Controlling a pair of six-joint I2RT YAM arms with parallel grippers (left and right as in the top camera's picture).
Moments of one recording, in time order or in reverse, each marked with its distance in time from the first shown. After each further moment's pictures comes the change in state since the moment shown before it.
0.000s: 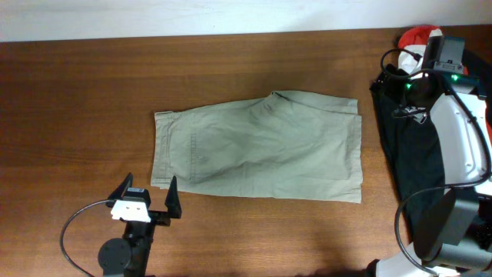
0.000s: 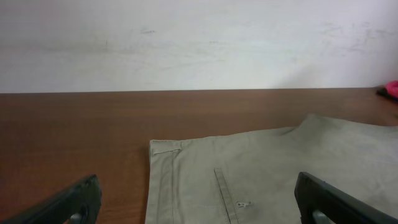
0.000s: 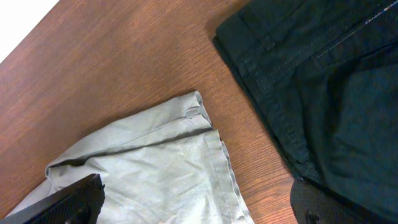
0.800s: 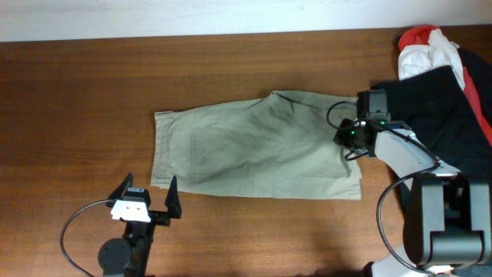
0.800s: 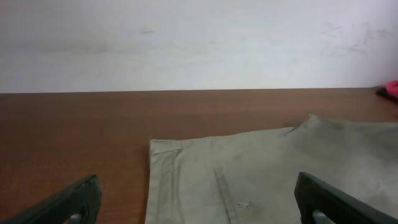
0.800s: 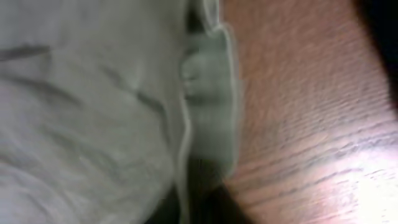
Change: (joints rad) left arm 0.000 0.000 0.000 0.000 0.001 0.000; right arm 0.216 0.009 -0.527 0.433 0.142 0.043
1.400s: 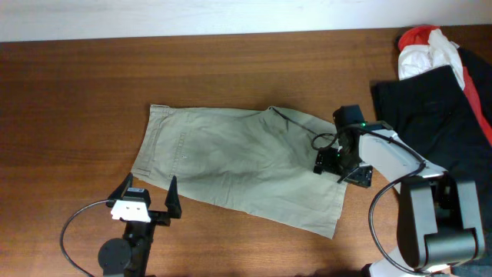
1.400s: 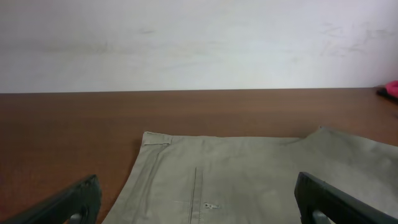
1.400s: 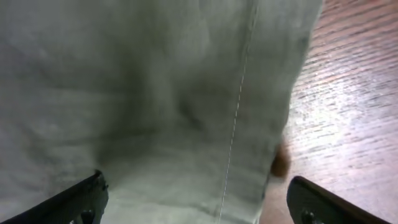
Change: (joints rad) left arm 0.000 0.000 0.000 0.000 0.000 0.000; right arm 0.119 0.002 -0.006 -0.398 0.007 0.003
